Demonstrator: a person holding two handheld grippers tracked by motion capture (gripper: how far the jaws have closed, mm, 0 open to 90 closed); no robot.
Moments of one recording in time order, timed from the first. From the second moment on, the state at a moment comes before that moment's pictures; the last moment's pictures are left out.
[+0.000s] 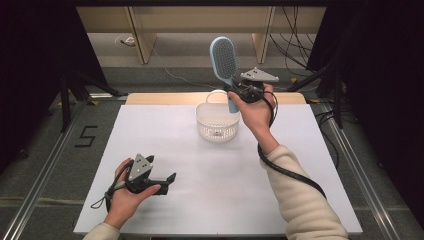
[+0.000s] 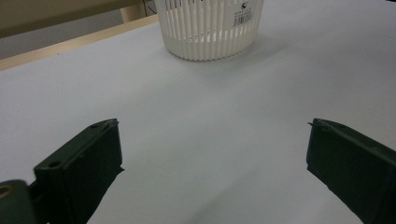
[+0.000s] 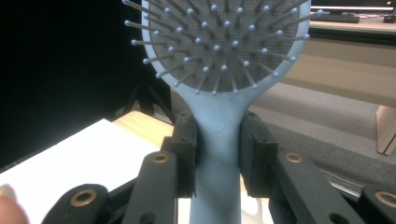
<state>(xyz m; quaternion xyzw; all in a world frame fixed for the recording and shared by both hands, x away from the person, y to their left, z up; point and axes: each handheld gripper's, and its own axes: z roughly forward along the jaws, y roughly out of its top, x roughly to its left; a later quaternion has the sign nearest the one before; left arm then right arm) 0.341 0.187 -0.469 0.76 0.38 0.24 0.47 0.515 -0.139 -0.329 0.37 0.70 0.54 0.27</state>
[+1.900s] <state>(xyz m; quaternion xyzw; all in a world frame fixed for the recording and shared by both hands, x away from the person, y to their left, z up) 0.341 0.186 -0.469 0.76 0.38 0.24 0.47 0.529 -0.127 -0.347 0.37 0.72 0.53 0.27</state>
